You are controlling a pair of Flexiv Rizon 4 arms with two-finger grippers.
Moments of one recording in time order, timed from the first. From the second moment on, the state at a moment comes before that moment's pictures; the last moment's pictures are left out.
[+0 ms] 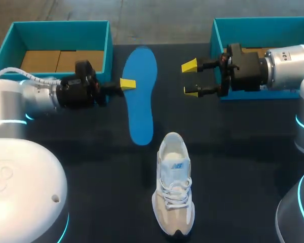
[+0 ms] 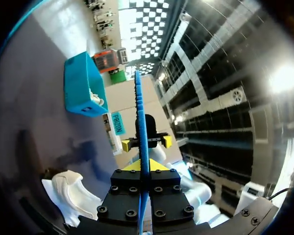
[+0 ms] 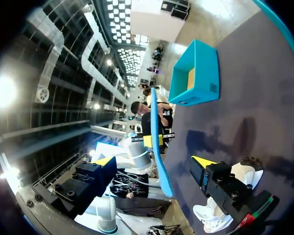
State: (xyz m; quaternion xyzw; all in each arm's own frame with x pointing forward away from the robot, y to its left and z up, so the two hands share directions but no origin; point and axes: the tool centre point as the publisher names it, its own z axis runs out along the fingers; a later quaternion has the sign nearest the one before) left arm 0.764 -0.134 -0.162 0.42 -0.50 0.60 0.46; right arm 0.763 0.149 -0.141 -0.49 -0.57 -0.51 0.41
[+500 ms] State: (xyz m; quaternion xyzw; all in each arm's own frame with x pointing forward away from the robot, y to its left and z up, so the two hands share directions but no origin) left arm 0.767 -0.150 -0.168 0.44 -0.48 0.58 0.49; right arm 0.764 0.148 -0.131 -0.49 -0.63 -0.48 0.37
